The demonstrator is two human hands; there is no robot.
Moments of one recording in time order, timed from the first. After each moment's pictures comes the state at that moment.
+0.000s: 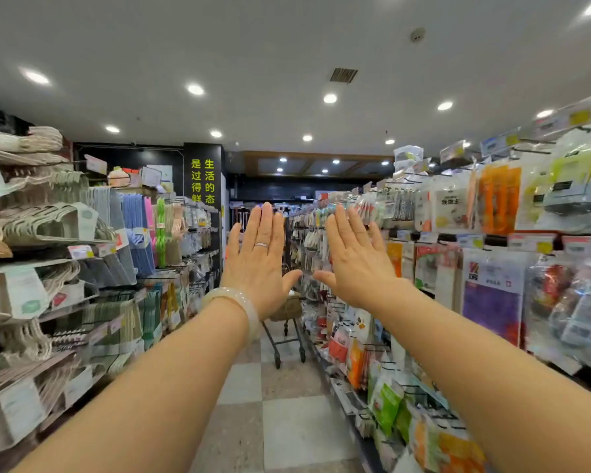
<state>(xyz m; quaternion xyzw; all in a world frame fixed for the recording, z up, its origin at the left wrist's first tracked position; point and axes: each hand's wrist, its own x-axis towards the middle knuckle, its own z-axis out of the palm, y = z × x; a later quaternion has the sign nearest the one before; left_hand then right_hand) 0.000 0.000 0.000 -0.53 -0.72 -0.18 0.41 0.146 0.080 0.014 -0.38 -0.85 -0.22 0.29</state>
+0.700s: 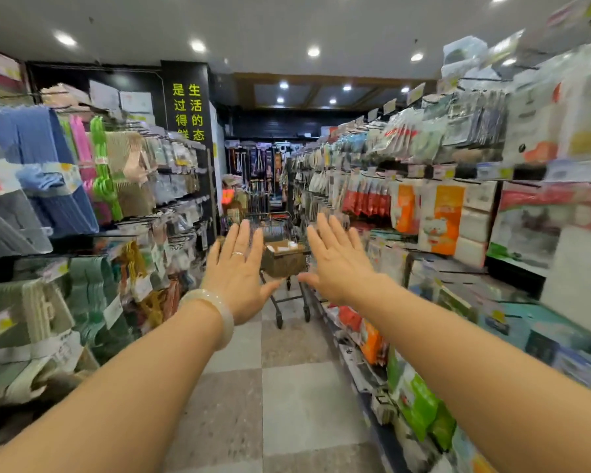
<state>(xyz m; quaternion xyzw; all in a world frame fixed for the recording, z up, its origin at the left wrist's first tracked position) -0.231 0.372 -0.095 -0.56 -0.79 -0.10 0.24 -0.085 0.472 -0.077 -0.36 -0.91 -0.13 0.18</state>
